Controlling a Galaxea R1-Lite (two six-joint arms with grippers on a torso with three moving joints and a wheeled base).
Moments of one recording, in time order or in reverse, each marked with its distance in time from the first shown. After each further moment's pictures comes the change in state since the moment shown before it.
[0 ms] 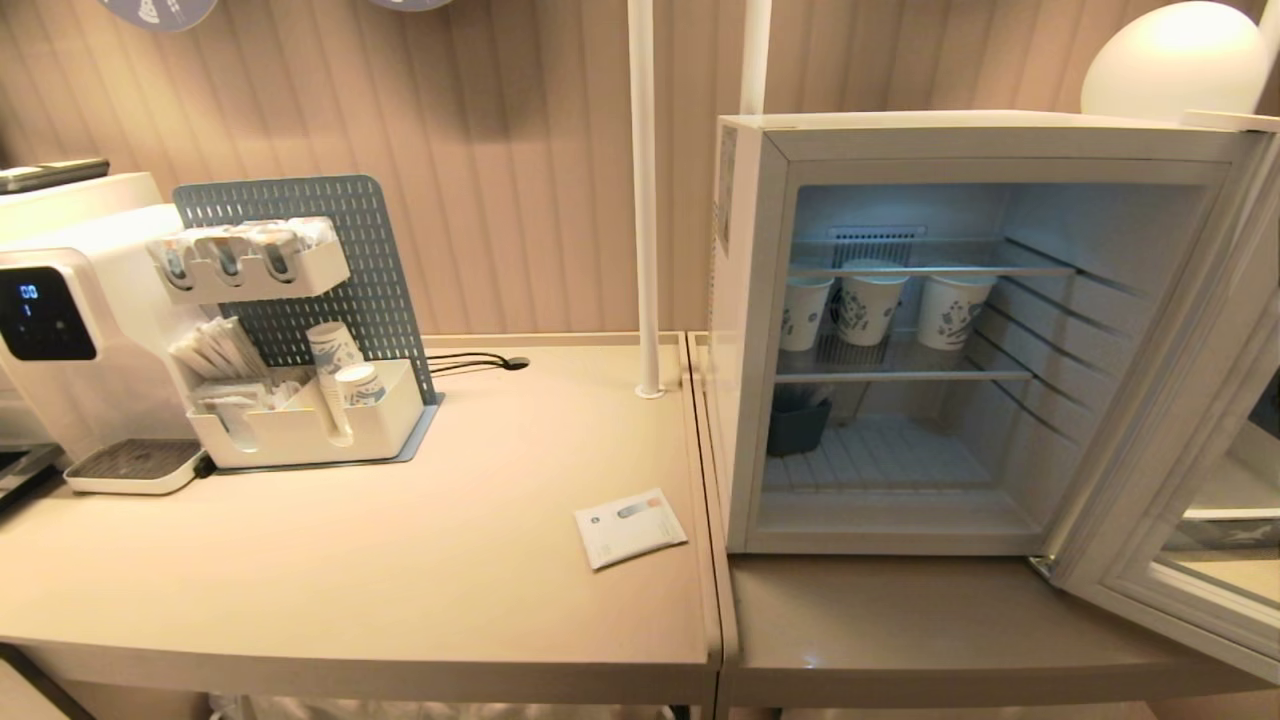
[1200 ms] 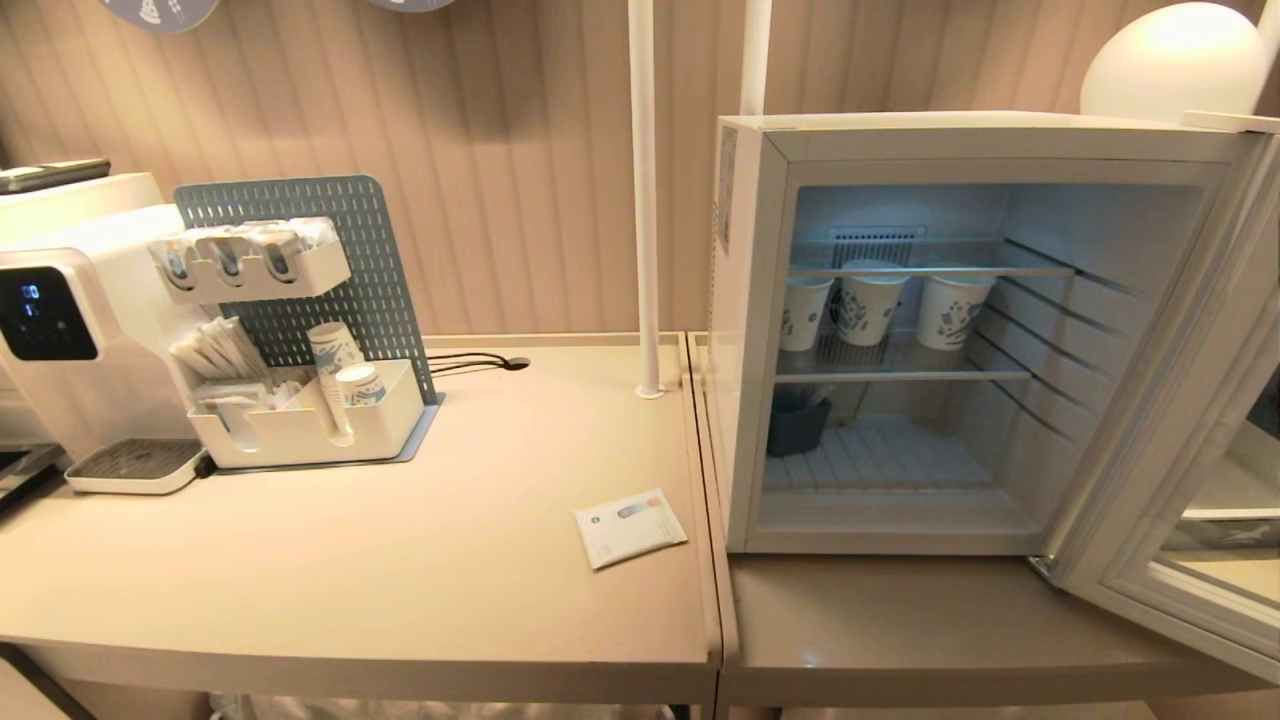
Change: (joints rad) left arm 0.000 0.000 0.000 0.000 0.000 0.000; right arm -0.181 -0.462 0.576 -0.246 0.497 -0.004
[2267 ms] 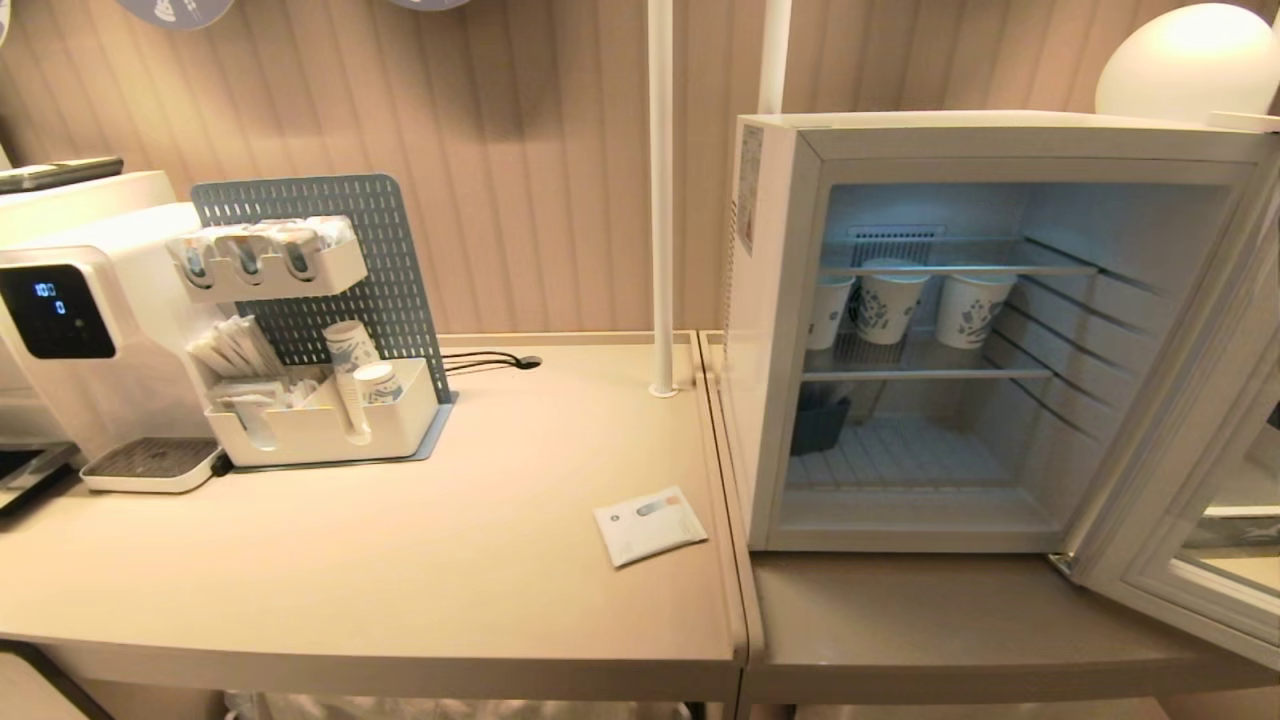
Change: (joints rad) left arm 0.000 0.000 0.000 0.000 0.000 0.000; right arm 0.000 0.000 -0.023 0.115 0.037 -0.095
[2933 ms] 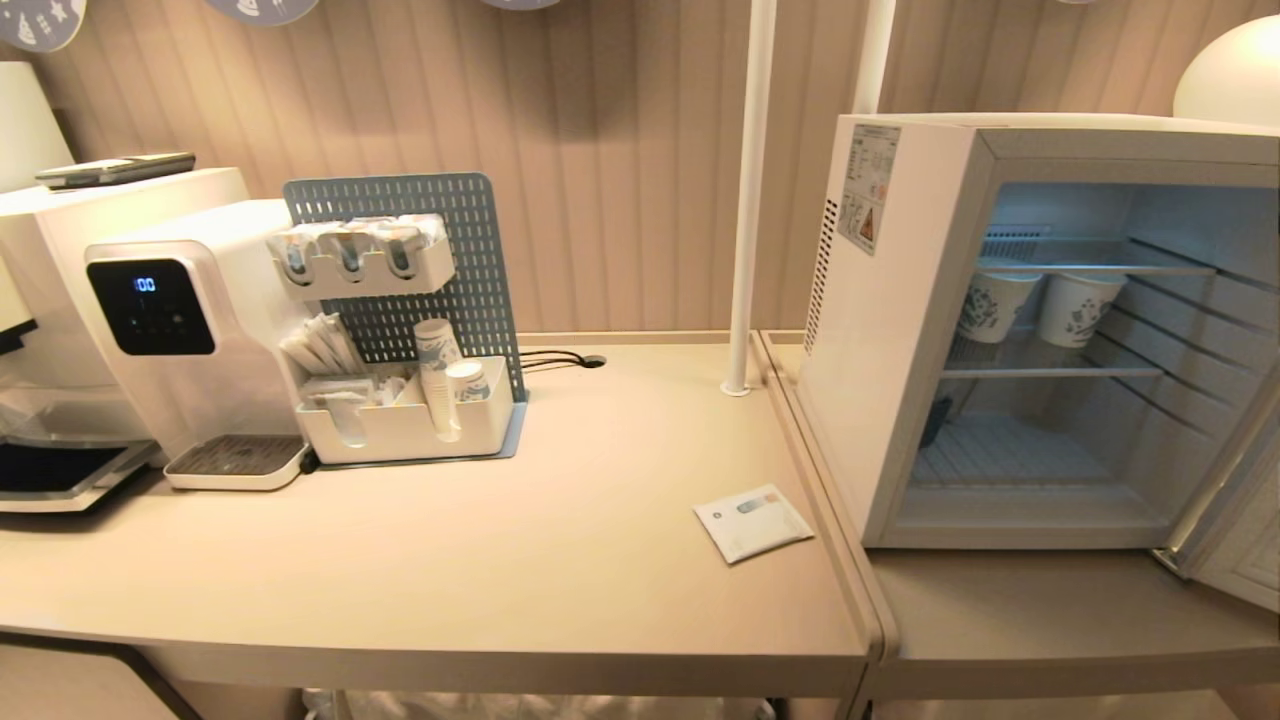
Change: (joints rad) left arm 0.000 0.000 0.000 0.000 0.000 0.000; right arm 0.000 0.000 0.000 0.001 0.000 0.000
